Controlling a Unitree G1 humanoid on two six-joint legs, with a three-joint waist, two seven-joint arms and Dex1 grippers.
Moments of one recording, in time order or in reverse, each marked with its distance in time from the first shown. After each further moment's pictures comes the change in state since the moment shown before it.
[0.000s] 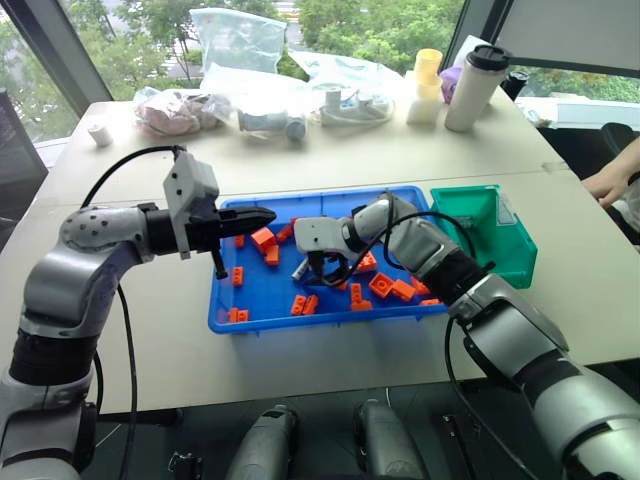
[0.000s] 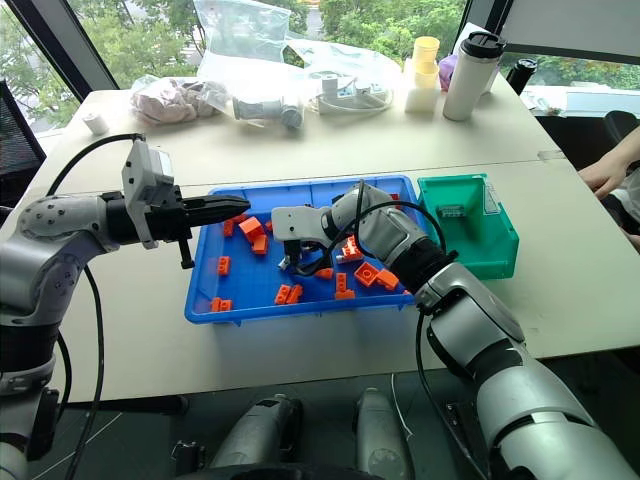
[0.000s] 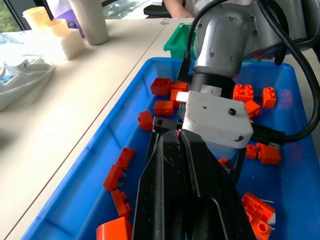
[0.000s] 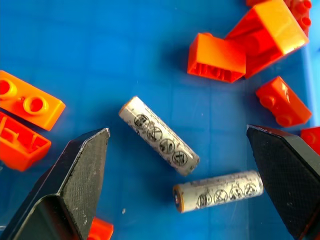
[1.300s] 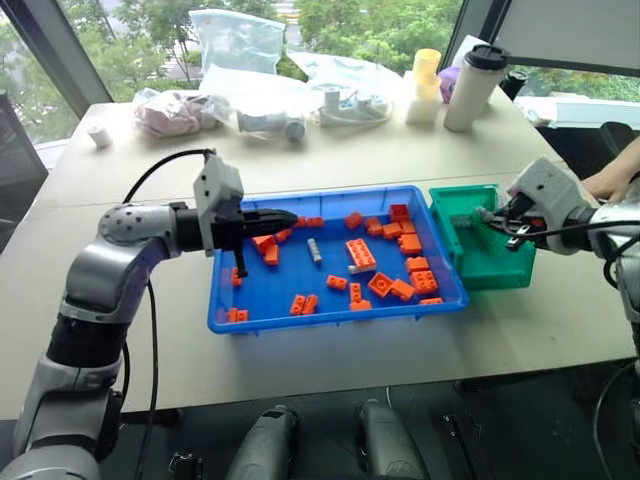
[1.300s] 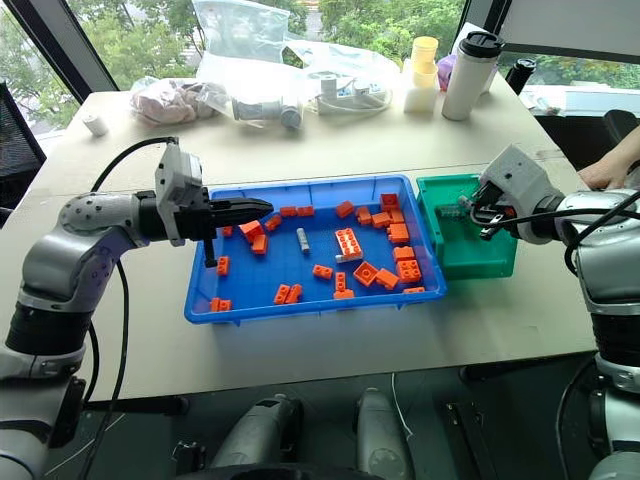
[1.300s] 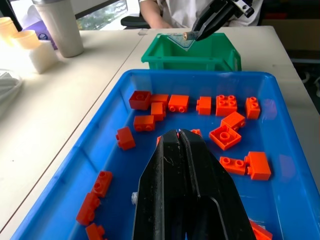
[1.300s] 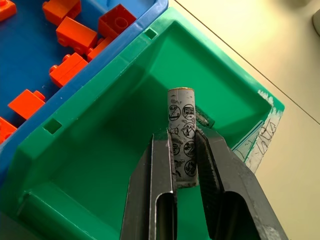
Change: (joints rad) left arm -0.085 -0.090 -0.094 0.126 0.047 -0.089 -0.069; right arm 0.582 -0.639 -0.753 -0.699 0.154 0.698 -0.170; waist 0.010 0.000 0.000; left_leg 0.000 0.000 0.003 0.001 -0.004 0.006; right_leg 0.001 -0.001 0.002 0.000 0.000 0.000
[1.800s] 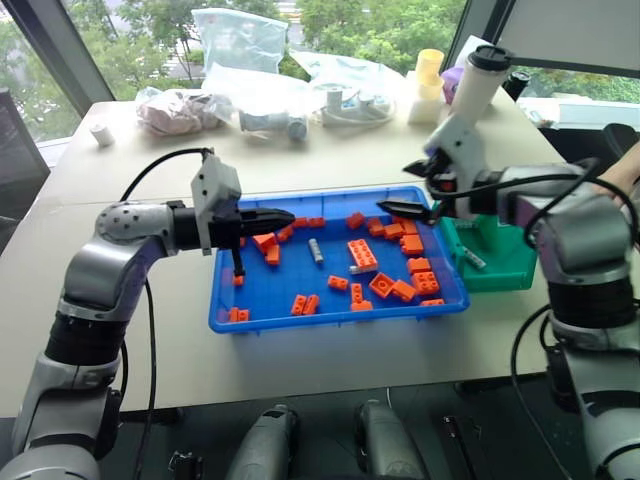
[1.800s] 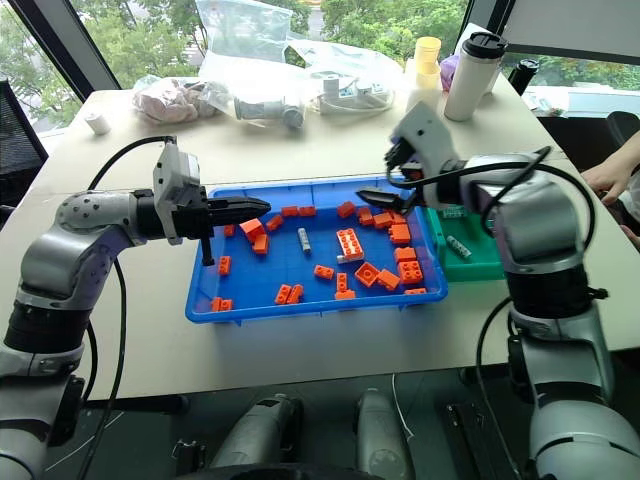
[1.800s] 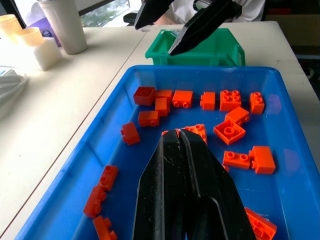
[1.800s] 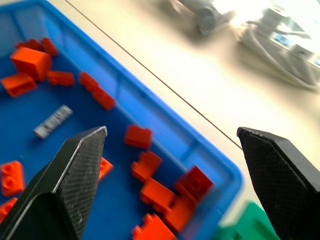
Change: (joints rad) left arm 0.005 0.012 0.007 0.004 0.013 -0.001 0.000; right arm -0.351 0.401 0.225 -0.049 0.181 0.207 -0.108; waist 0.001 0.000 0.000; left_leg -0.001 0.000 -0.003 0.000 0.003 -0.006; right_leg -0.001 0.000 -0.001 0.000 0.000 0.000
